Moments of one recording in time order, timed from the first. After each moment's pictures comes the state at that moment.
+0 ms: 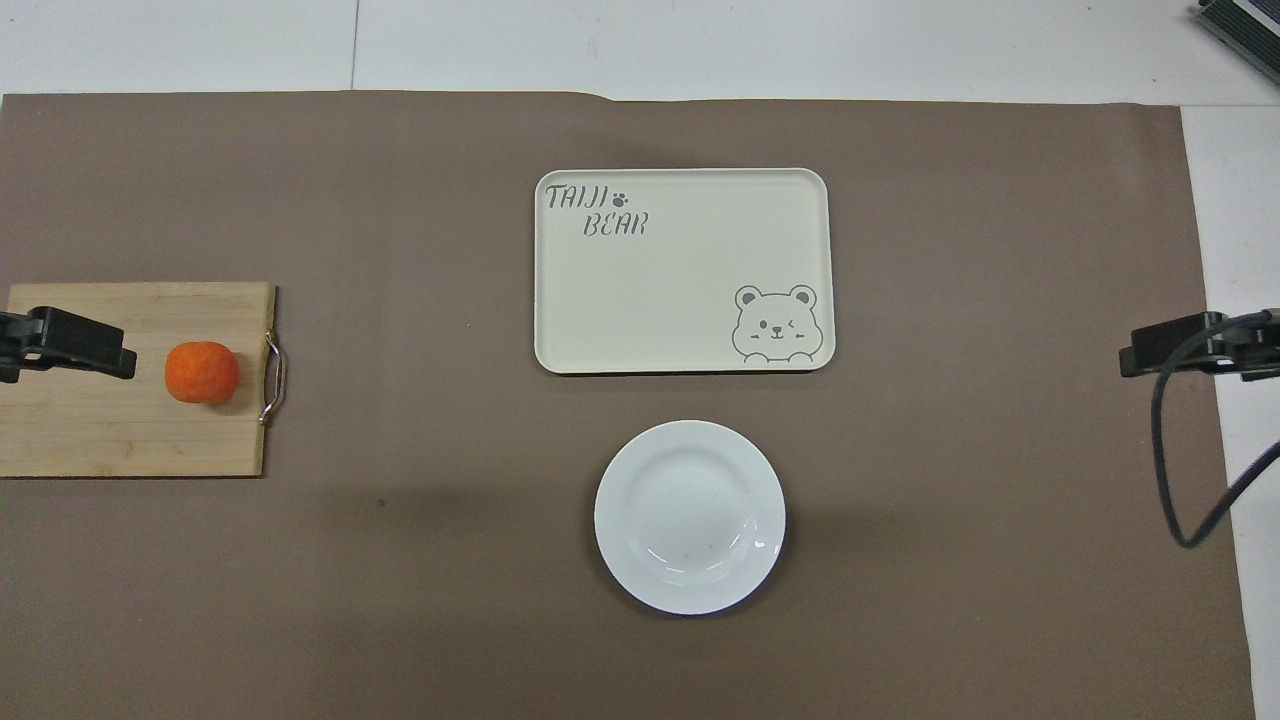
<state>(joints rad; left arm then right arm) -0.05 -0.03 0.04 -1.60 -0.05 1.50 0.04 0.01 -0.06 -0.03 -1.59 0.01 1.50 0.03</state>
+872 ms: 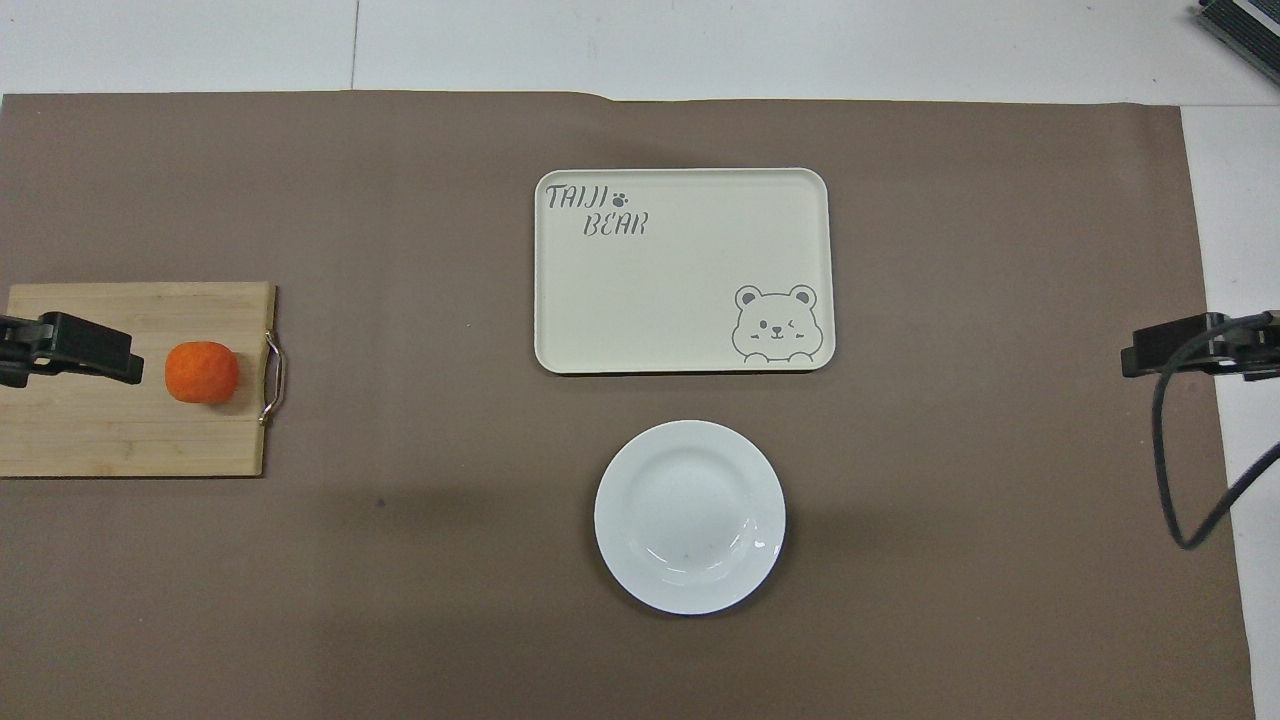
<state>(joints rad) -0.05 -0.03 0.04 -1.63 -0.05 1.50 0.04 0.01 -0.07 -0.03 -1.59 -0.01 1.51 0.03</state>
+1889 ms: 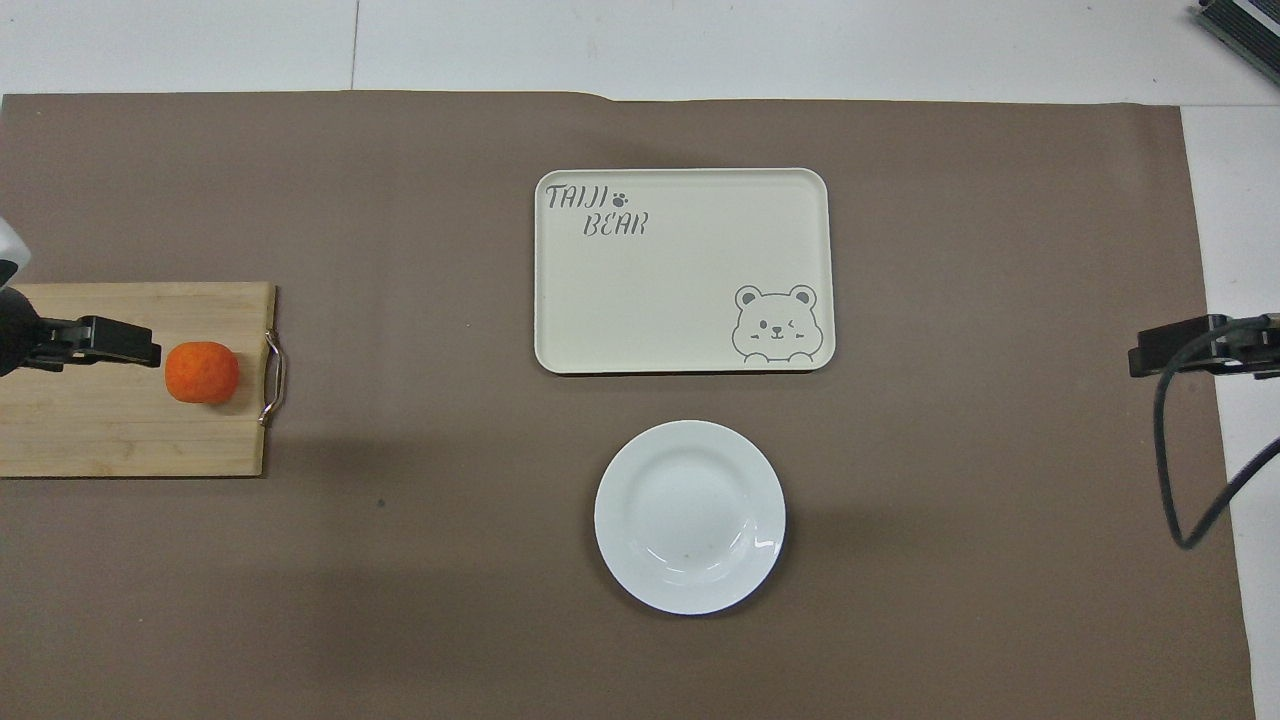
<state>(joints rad) 0.03 -0.02 0.06 -1.88 -0.04 1.86 0.13 0.01 -0.07 -0.03 -1.60 -0.03 1.52 0.02</state>
